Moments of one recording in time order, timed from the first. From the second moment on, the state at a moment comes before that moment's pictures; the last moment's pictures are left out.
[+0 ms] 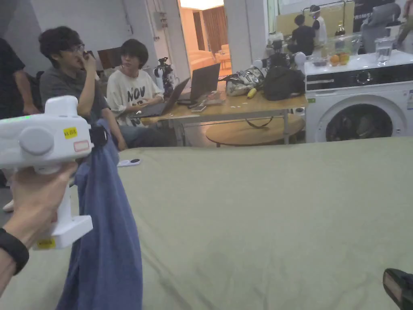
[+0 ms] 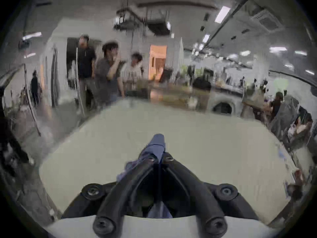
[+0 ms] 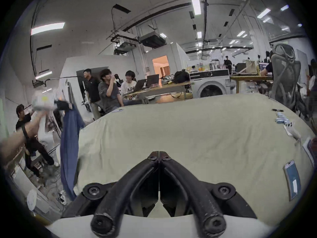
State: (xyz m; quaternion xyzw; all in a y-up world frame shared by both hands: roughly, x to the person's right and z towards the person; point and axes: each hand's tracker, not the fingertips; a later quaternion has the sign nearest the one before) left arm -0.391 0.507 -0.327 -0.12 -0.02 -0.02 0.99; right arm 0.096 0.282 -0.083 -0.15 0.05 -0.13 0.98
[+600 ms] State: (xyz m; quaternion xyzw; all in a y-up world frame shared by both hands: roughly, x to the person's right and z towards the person) left arm 0.013 0.226 -0.235 -0.34 -0.39 0.07 0.85; right arm 0.172 0.319 -0.010 -0.11 -0.06 -0.15 0.98
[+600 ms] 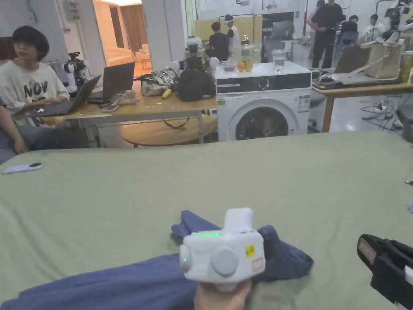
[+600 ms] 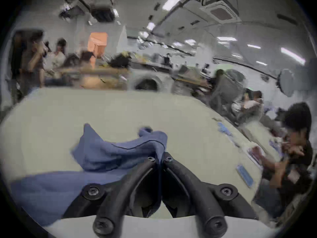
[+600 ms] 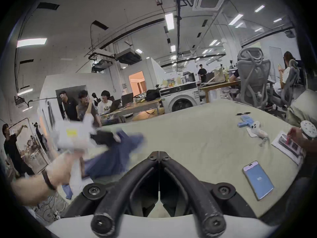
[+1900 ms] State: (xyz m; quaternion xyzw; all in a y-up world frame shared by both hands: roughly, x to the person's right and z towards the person) left arm -0.310 0.310 -0.218 -0.25 -0.19 0.04 0.95; right arm 0.119 0.267 -0.070 -0.16 0.00 -0.08 0.98
